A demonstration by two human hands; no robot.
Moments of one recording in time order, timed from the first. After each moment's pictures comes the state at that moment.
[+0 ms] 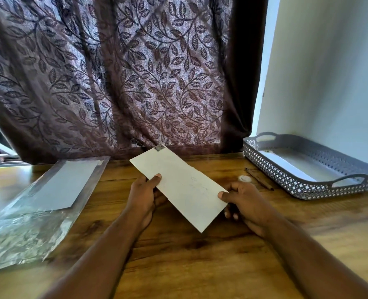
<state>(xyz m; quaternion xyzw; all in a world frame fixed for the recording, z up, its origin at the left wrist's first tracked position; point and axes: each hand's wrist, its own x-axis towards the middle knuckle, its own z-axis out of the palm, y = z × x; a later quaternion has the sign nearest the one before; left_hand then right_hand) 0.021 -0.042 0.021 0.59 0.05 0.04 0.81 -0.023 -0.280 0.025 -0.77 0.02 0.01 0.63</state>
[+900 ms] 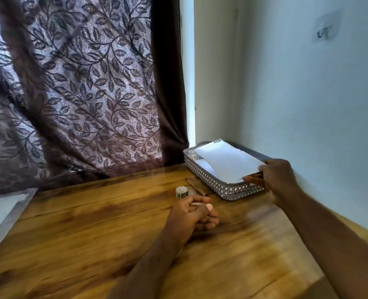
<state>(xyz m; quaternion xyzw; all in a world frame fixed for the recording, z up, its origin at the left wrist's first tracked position) -0.041 -0.242 0.026 0.63 -0.18 -0.18 0.73 -0.050 -0.481 0.082 -0.66 0.23 -0.29 0.65</state>
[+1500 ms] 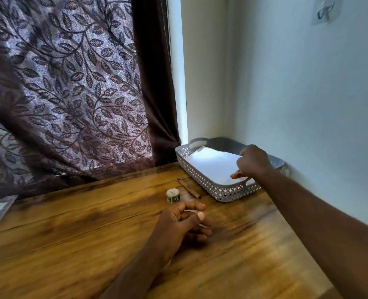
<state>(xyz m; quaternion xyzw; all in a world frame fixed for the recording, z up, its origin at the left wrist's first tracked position) -0.031 -0.243 0.020 0.63 -0.20 -0.21 0.72 0.005 -0.488 0.098 -0.87 0.26 -0.22 0.36</state>
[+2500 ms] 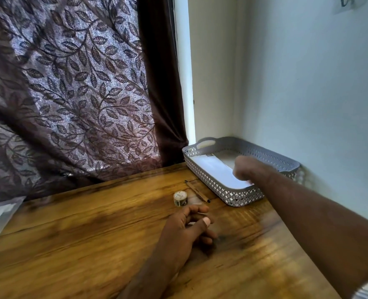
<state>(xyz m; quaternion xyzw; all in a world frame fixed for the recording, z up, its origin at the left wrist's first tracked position) -0.024 -0.244 0.014 0.67 -0.18 -0.15 0.70 0.060 -0.482 0.079 -0.97 0.24 -0.04 0.08</state>
